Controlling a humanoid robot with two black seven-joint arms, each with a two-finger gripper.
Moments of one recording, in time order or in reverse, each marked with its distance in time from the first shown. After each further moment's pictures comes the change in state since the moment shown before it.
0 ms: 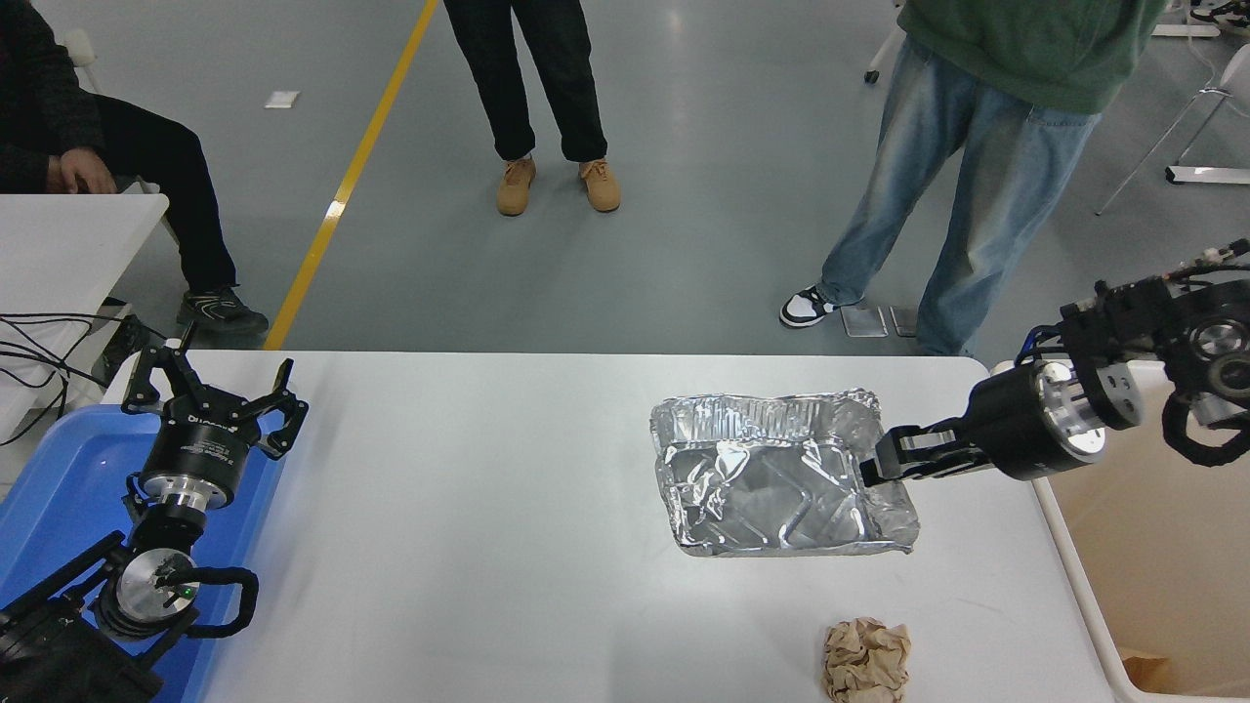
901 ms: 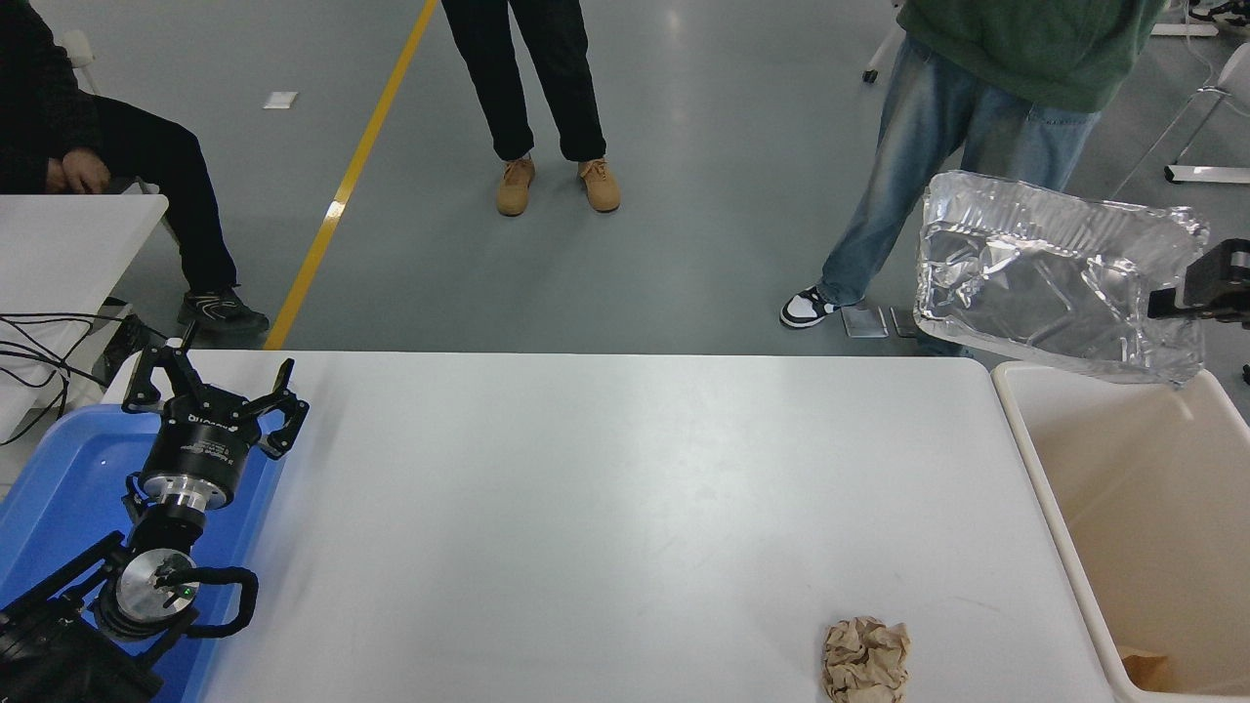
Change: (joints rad) left arm 0.000 0.000 0.000 0.000 0.000 0.000 0.000; right arm 0.006 -0.295 0.089 -0.287 0.010 0.031 0.085
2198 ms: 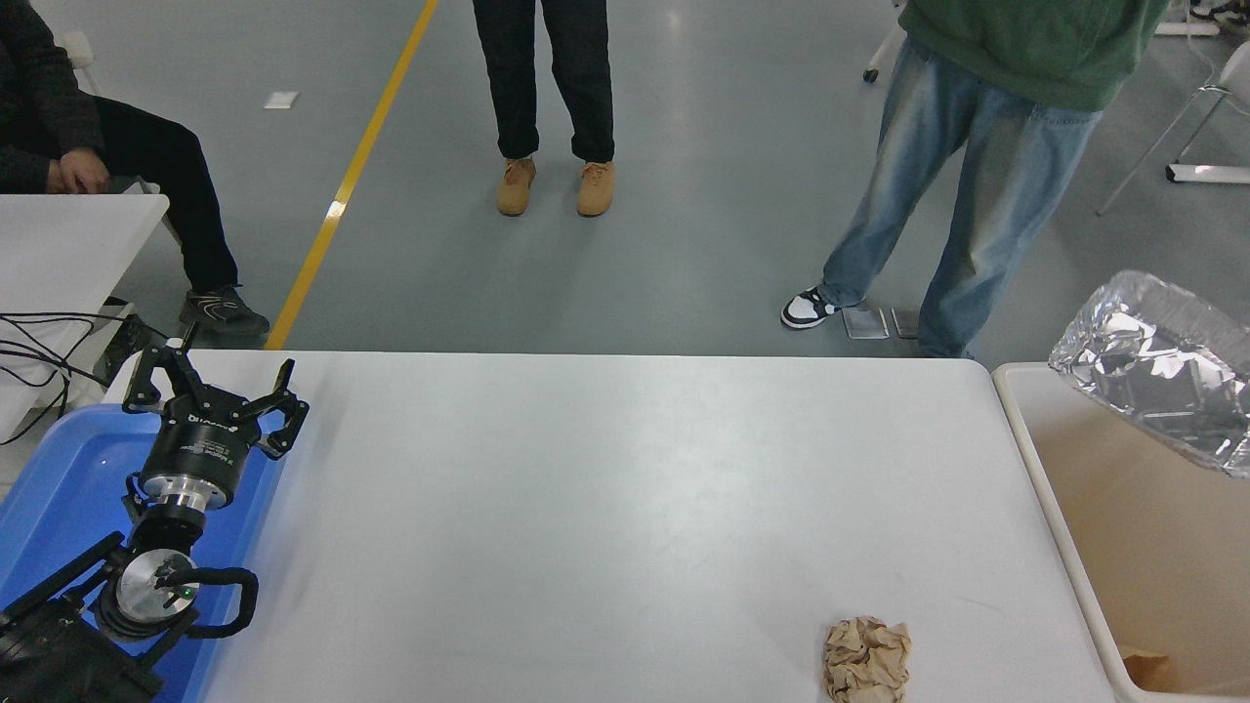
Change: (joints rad) left arm 0.000 0.000 0.000 0.000 0.000 0.000 0.000; right arm -0.365 0.294 -0.268 -0.586 0.054 -0.585 0.251
